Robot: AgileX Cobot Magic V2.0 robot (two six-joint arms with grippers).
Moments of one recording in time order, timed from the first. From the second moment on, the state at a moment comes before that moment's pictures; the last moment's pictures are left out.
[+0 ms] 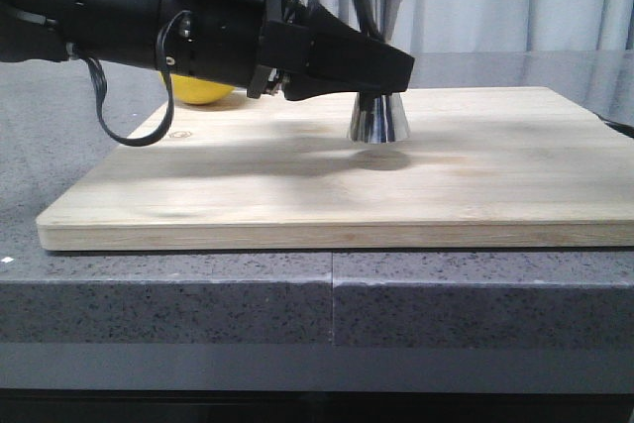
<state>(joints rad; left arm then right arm) -0.49 1.85 -1.07 1.38 -0.99 -1.01 0.57 1.18 -0.93 -1.12 0.15 0.15</state>
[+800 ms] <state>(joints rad) -0.49 1.85 -1.07 1.38 -0.98 -1.01 0.57 1.18 -0.93 -1.16 0.15 0.15</state>
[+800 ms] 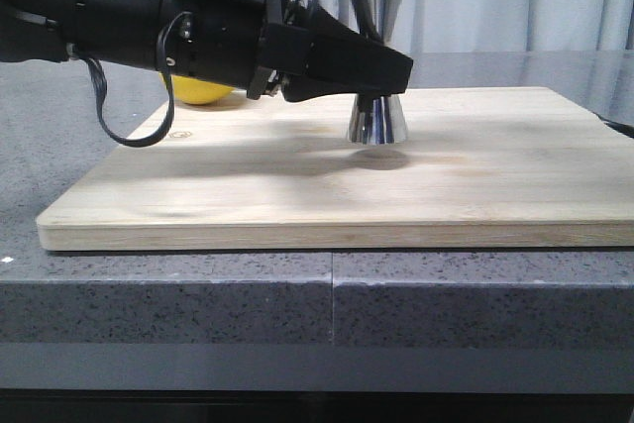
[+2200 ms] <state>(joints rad) -0.49 1.85 -1.07 1.38 -0.98 -1.01 0.62 1.18 -0.93 -1.26 0.21 0.15</state>
